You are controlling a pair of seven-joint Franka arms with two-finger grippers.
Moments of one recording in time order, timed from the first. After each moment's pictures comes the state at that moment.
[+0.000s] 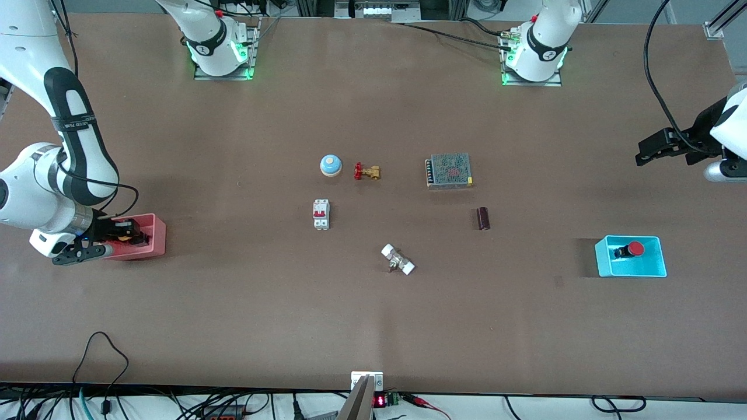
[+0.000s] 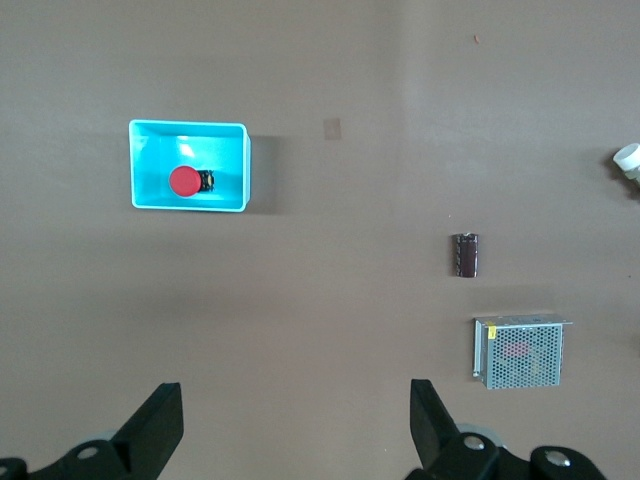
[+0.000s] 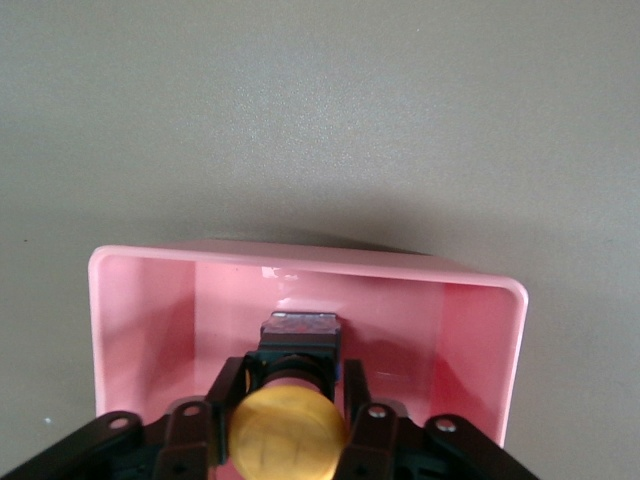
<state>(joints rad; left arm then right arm) 0.06 0.05 -0.03 -1.58 -0.01 1.60 -0.01 -0.19 0.58 -0.04 -1.79 0.10 2.33 -0.51</state>
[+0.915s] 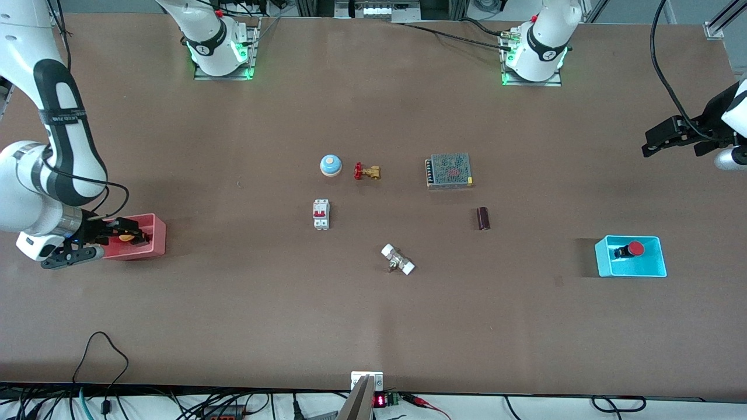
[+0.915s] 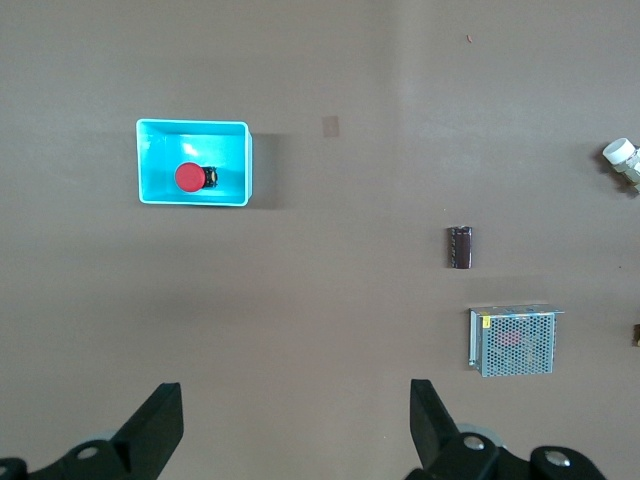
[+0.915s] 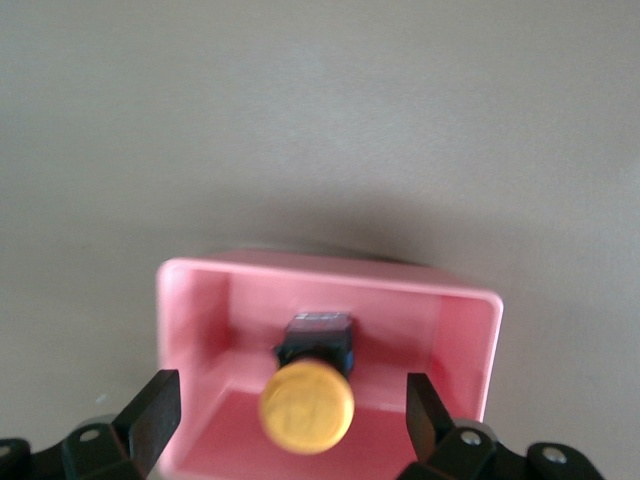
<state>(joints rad) 0.05 0.04 -0.03 -1.54 -0.01 1.54 -0.01 -0.19 0.53 -0.03 -1.71 0.10 2.17 -0.51</state>
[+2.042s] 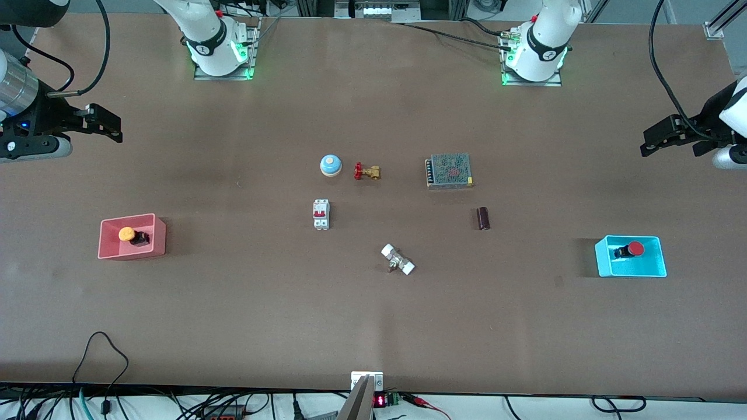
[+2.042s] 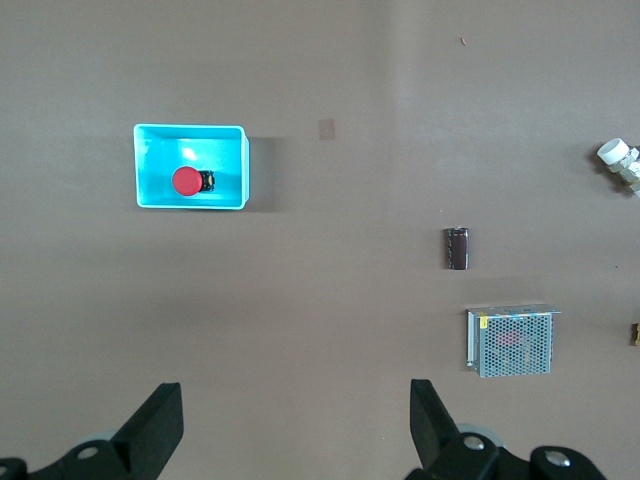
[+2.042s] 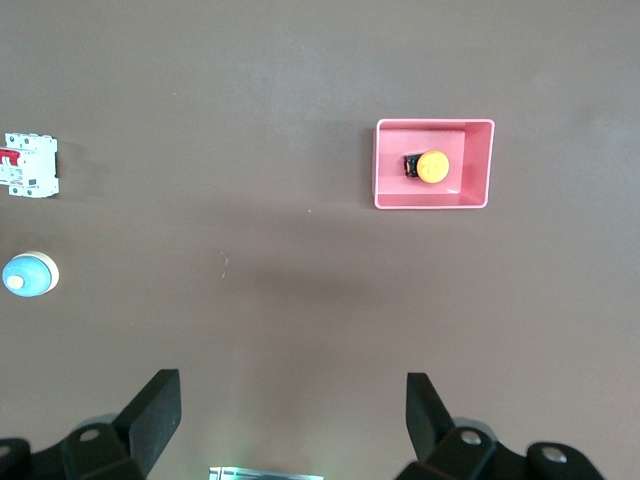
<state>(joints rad) 0.05 0.04 -0.04 -1.53 -0.01 1.54 -0.01 -0.02 0.02 0.08 -1.63 -0.06 1.55 -0.08</state>
